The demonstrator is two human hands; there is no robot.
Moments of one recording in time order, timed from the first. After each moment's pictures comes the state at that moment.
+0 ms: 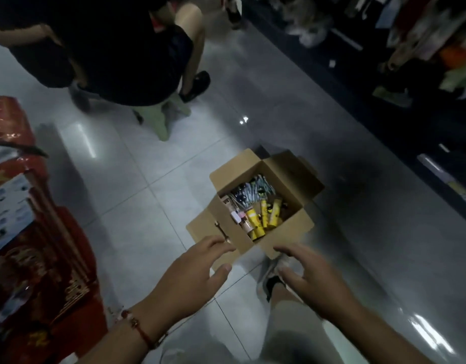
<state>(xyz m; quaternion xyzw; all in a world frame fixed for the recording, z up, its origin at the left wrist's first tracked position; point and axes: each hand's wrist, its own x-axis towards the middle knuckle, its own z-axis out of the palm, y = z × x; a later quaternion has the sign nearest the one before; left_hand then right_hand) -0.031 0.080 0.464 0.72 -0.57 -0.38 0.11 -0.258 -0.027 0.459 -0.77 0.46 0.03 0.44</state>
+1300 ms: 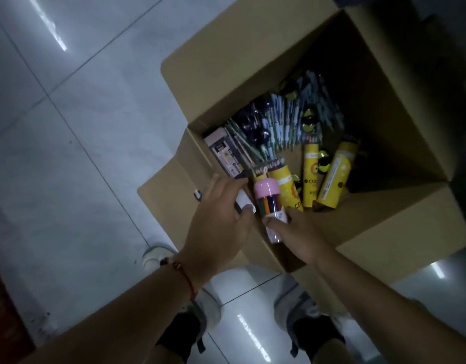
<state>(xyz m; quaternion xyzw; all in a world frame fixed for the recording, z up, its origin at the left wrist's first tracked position) 0.012 -0.089 -0.168 0.80 -0.43 -0.37 0.19 -0.149 -0.156 -0.204 -0.47 0.60 0.16 0.62</state>
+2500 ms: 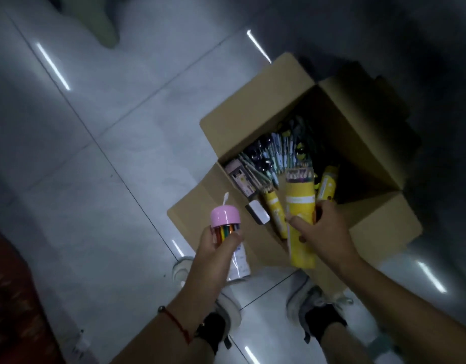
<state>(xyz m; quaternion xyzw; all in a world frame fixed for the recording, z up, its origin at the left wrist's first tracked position) 0.045 -0.049 -0.032 0.74 0.06 -0.58 0.34 -0.129 -0.169 -0.085 -0.53 0.66 0.00 0.54</state>
